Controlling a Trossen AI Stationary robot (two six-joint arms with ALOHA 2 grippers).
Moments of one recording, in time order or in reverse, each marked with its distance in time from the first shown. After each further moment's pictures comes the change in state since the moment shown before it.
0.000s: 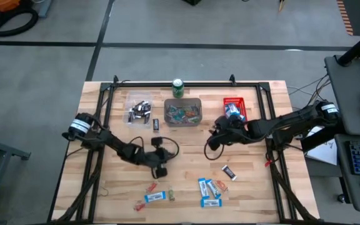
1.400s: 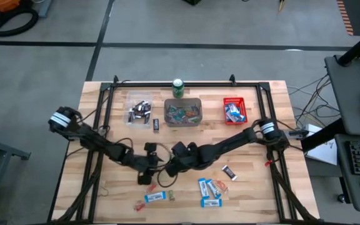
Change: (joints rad) left arm -0.119 -0.270 -0.082 -0.284 0.187 0.015; right arm 0.106 0.813 0.700 0.040 -0.138 0.246
